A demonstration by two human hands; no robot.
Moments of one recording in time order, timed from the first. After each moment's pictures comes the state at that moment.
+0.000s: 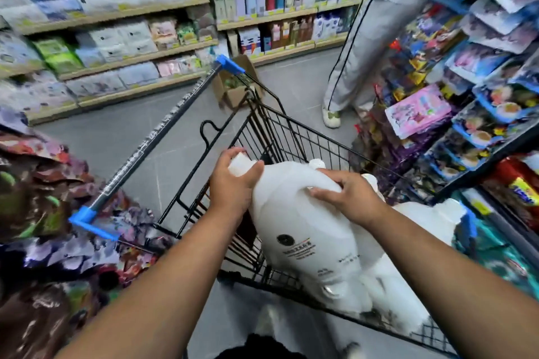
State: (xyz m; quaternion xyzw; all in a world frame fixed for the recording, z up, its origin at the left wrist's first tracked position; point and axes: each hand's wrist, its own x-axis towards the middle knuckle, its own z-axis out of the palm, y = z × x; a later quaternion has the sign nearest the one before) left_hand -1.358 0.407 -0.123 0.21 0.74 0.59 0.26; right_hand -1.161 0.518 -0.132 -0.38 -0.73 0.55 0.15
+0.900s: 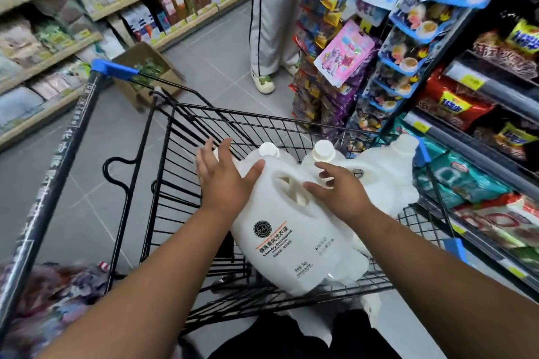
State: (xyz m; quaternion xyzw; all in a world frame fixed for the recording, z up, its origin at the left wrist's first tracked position) left_hand -1.354 0.505 -0.189 0.51 0.79 0.25 0.22; right_hand -1.130 0.525 -0.208 -0.66 -0.60 0.42 0.18
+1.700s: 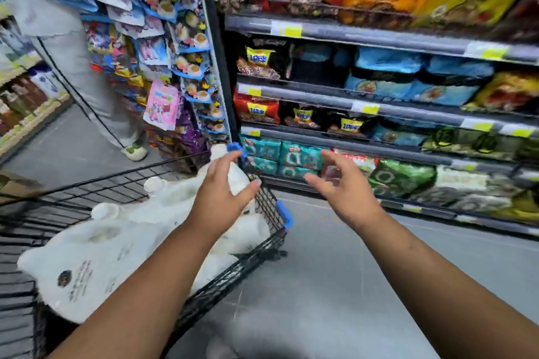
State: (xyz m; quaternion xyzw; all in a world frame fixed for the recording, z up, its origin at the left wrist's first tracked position) left_hand -1.035 0.425 -0.107 0.76 0.47 0.28 0.35; right_hand -0.816 0.331 -0.099 -0.75 -0.44 0.28 0.41
